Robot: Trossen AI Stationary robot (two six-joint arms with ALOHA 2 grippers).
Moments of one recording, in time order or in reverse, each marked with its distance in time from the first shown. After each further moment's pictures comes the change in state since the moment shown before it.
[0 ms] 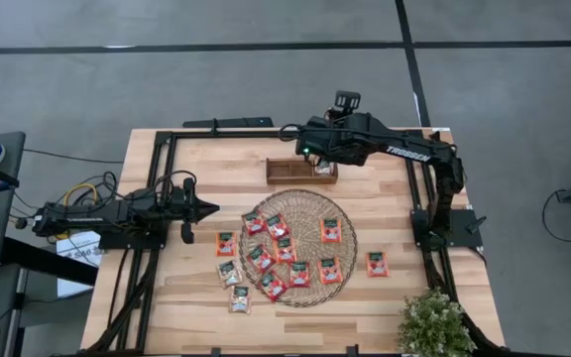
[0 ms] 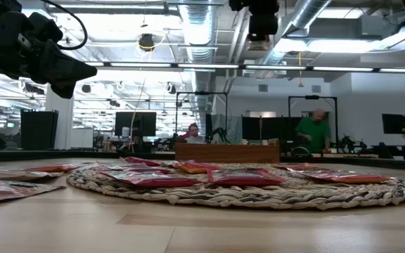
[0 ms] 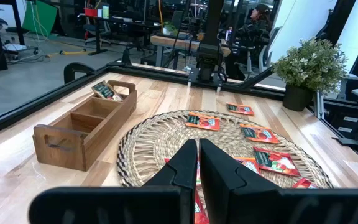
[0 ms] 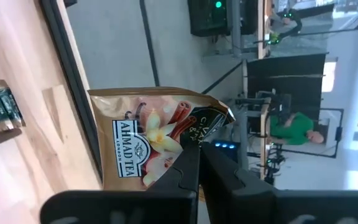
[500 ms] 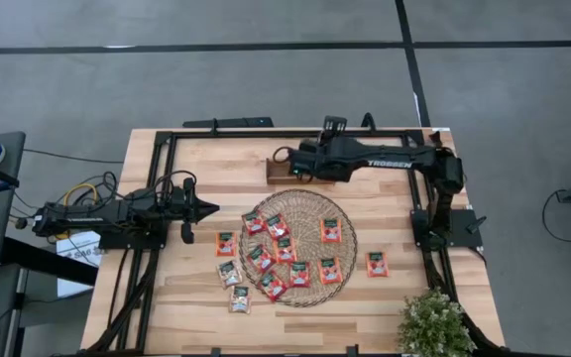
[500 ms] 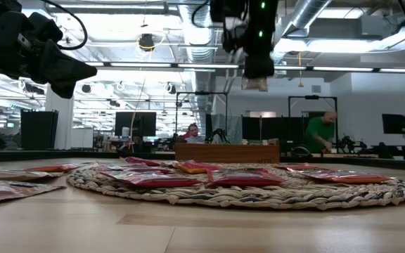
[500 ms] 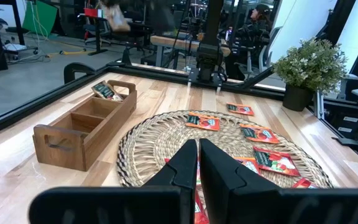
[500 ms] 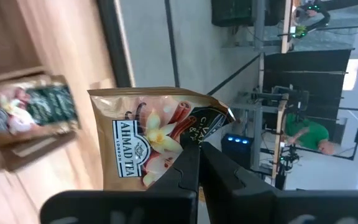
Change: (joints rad) left arm 0.000 0.000 0.000 0.000 0.000 0.000; right arm -0.004 0.000 -0.395 0.300 -0.053 0.043
